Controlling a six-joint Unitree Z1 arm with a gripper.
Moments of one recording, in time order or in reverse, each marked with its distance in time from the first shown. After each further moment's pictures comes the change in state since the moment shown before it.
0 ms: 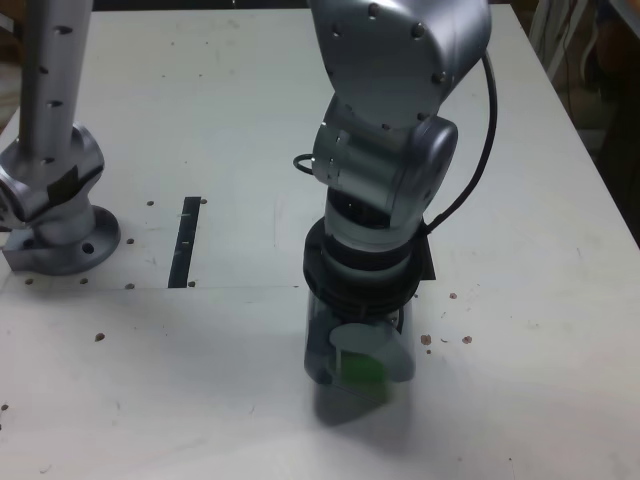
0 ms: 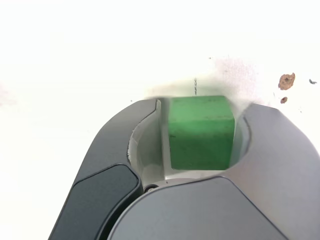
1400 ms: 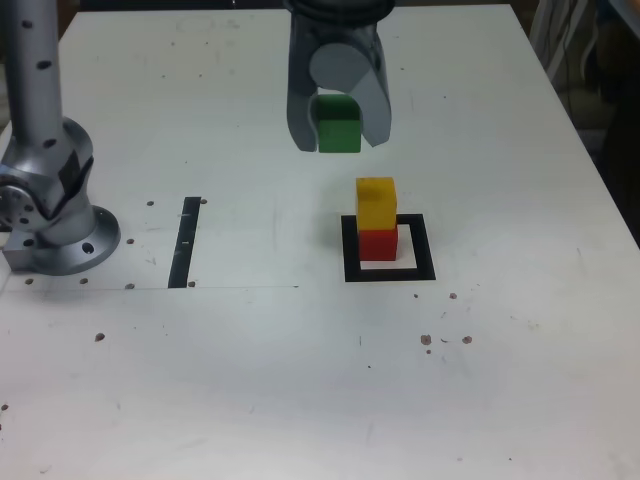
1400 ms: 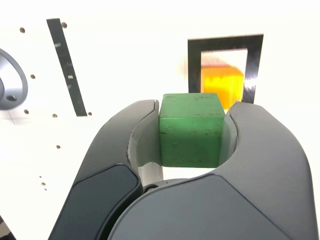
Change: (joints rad) arm 0.419 -0.233 -0.221 0.435 0.079 0.379
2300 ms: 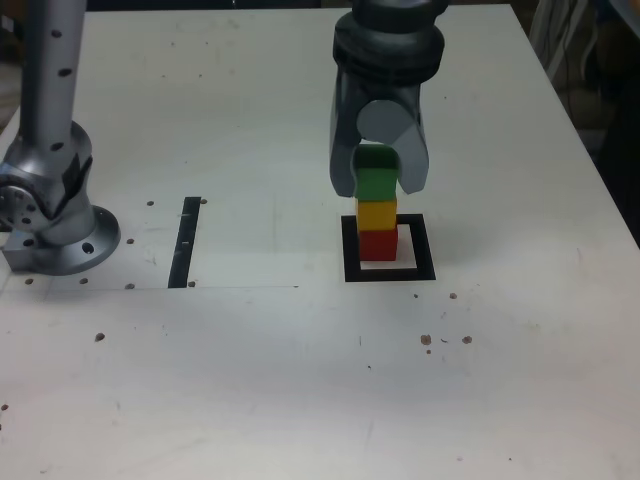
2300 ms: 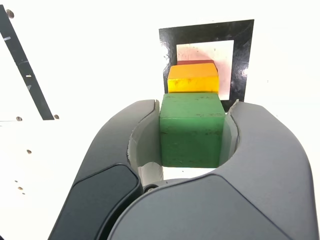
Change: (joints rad) arm 0.019 0.111 0.028 -0.129 -0.063 0.037
